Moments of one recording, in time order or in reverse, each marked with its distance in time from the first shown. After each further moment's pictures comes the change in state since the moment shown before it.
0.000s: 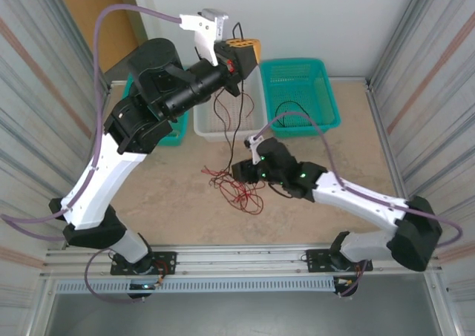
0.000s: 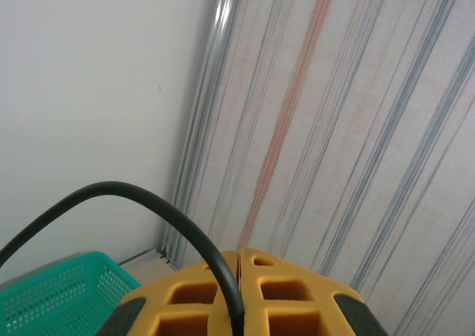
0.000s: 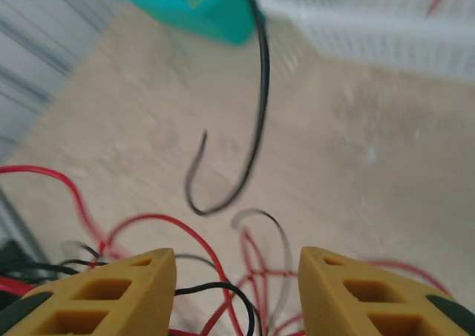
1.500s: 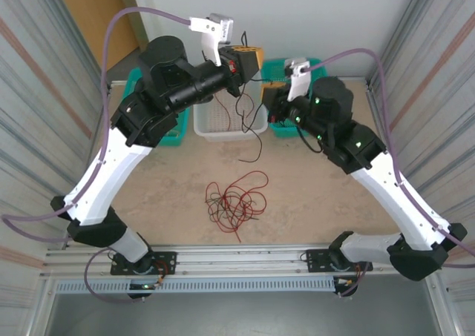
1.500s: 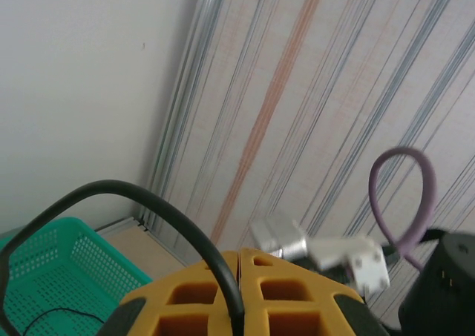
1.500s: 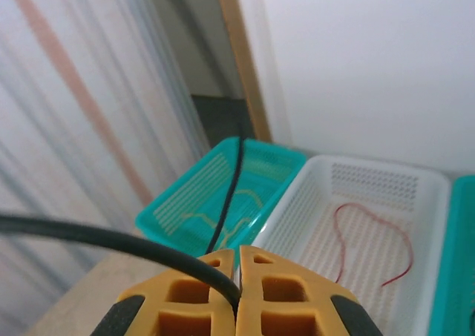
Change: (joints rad) left arm 0.062 0.015 -0.076 0.005 0.159 -0.066; right arm -0.246 -0.068 0.665 -0.208 0.015 -0.221
